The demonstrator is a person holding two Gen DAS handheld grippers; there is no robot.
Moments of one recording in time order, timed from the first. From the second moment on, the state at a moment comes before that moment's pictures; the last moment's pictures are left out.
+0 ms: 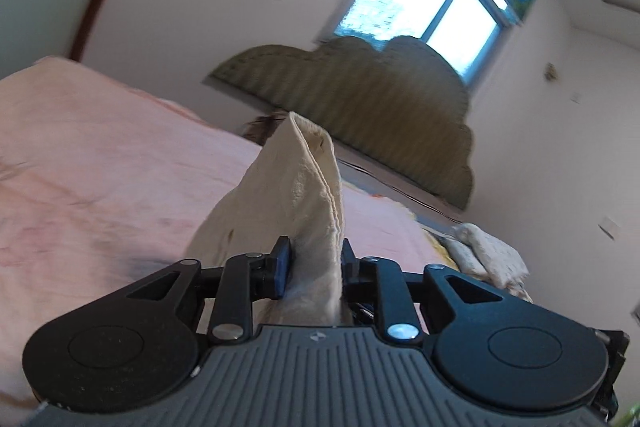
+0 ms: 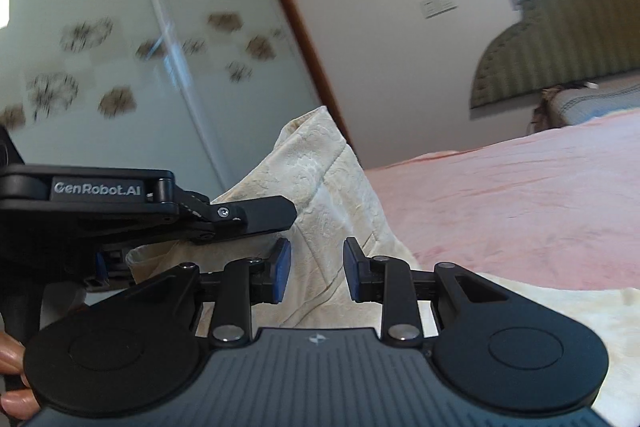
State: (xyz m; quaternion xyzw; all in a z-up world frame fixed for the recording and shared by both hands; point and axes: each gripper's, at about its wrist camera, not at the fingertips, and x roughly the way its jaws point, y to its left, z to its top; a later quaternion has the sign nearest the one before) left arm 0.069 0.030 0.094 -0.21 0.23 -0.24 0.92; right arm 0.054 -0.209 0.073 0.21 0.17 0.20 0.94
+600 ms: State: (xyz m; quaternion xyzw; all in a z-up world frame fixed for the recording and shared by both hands) left arm 0.117 -0.173 -0.003 -0.17 0.36 -0.35 0.85; right arm -0.006 -0.384 0.014 0.38 0.19 0.01 0.91
